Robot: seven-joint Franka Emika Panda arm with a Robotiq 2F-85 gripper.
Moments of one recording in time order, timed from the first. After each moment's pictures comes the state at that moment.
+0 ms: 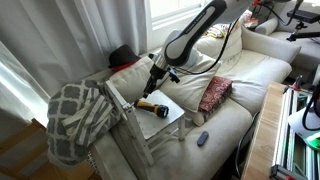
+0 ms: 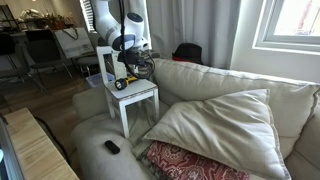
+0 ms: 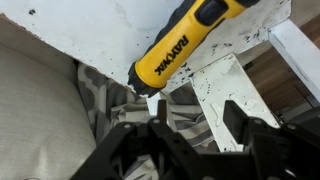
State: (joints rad) arm -0.52 0.98 0.79 -1.94 -0.02 3.00 -0.75
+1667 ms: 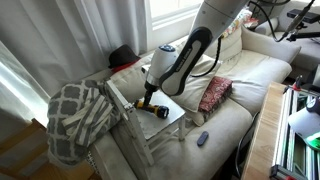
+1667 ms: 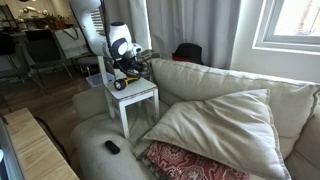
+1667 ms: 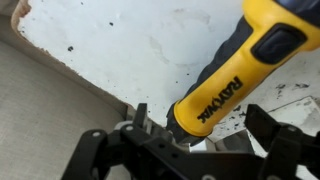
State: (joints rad) arm 0.11 0.90 0.20 -1.82 -0.07 3.09 -0.30
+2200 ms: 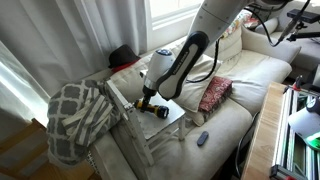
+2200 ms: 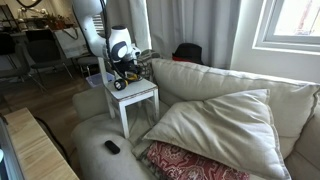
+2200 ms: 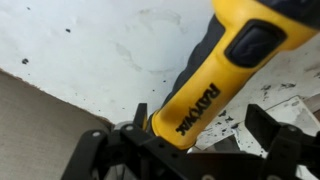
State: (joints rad) arm 0.08 0.97 0.26 -1.77 -0.07 3.05 -0.27
